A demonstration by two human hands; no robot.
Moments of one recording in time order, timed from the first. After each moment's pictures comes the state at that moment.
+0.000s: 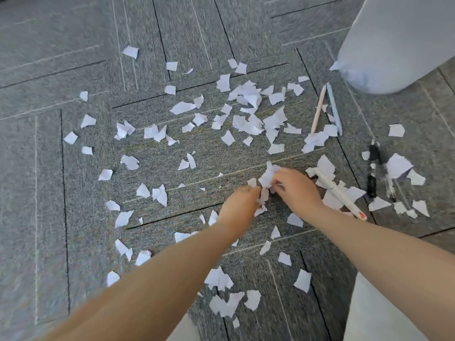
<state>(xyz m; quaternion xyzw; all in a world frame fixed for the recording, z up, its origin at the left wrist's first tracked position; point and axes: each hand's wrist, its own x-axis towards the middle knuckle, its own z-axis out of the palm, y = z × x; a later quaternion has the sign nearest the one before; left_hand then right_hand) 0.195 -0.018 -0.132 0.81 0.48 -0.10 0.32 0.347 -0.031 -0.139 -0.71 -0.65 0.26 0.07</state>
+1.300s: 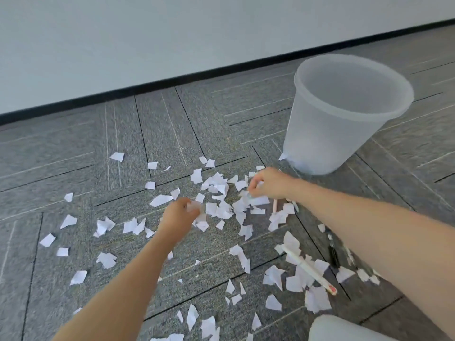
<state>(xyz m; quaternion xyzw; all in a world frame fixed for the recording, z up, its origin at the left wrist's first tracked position) 0.179 0.116 -0.033 0.67 0.62 0.09 0.38 0.410 0.095 0.006 -0.72 -0.57 0.38 0.09</state>
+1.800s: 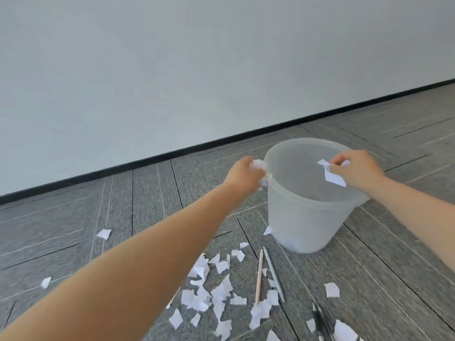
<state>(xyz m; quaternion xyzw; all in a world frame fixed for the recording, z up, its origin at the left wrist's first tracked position) 0.423 0.193 0.146 0.73 0.47 0.22 0.45 0.650 0.121 0.128 -0.82 -0.44 0.12 0.33</state>
